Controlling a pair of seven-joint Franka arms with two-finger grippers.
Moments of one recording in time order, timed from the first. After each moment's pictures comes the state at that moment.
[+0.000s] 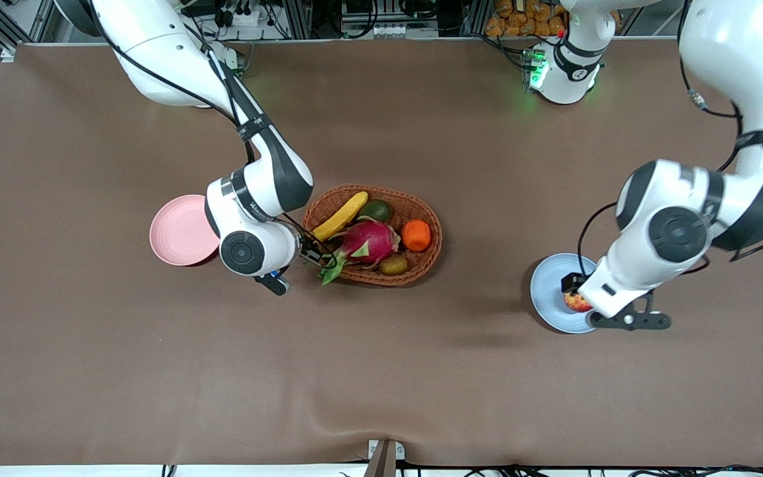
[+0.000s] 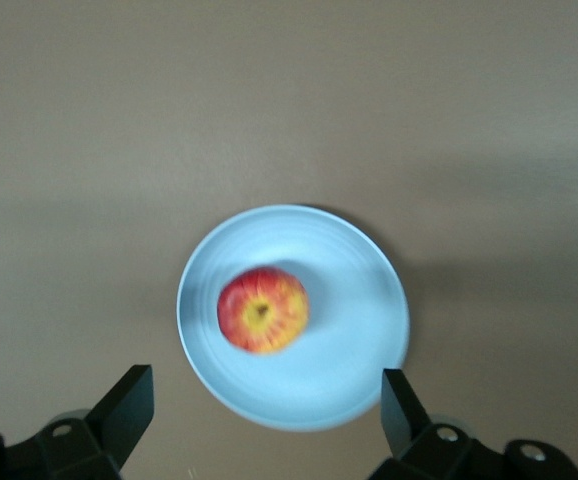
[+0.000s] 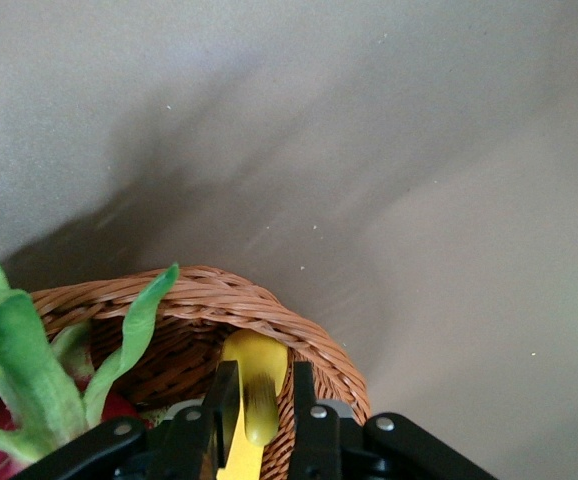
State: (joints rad) left arm 0.12 0.47 -0.40 -1.54 0.32 1.94 -0.33; right arm 0.46 0.66 0.03 -1.50 0.26 1.83 1.03
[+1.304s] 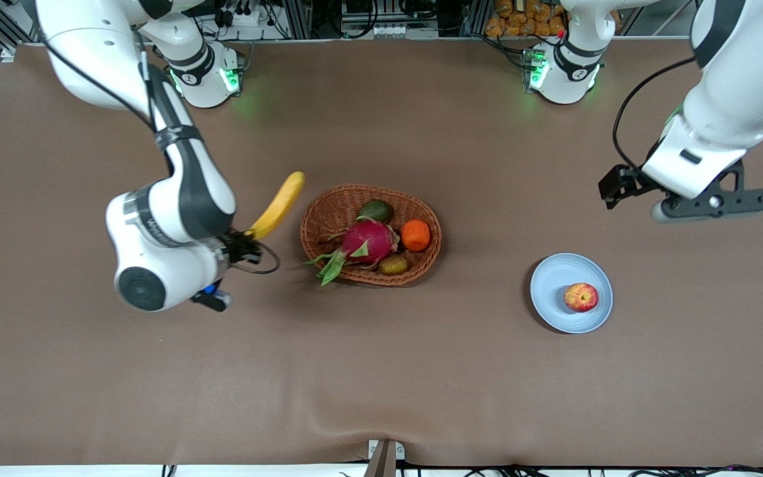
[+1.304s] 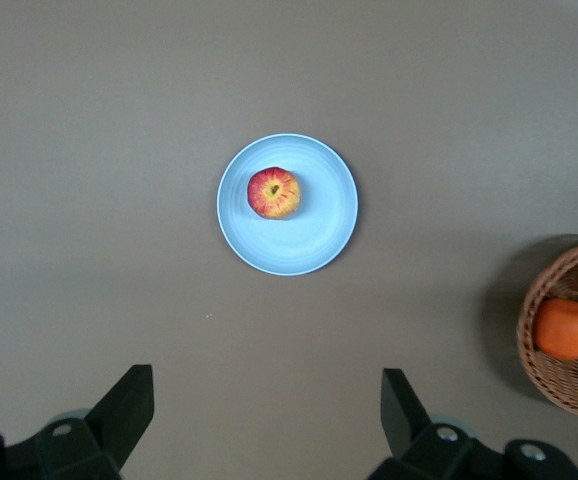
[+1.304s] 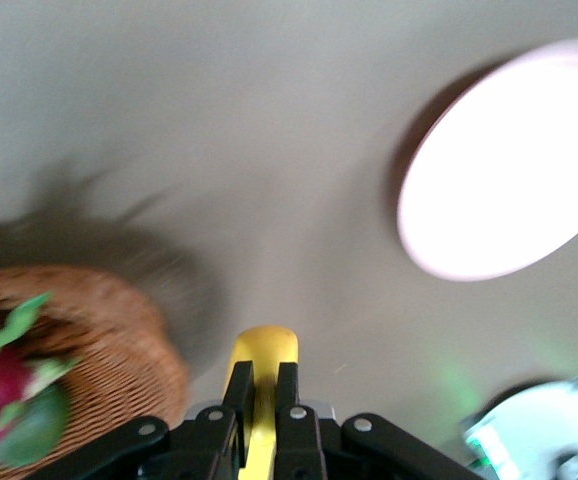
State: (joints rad) left arm 0.13 0.08 -0.42 -1.53 0.12 1.62 -0.33; right arm 0.26 0.65 0.00 -1.30 0.14 1.46 0.58
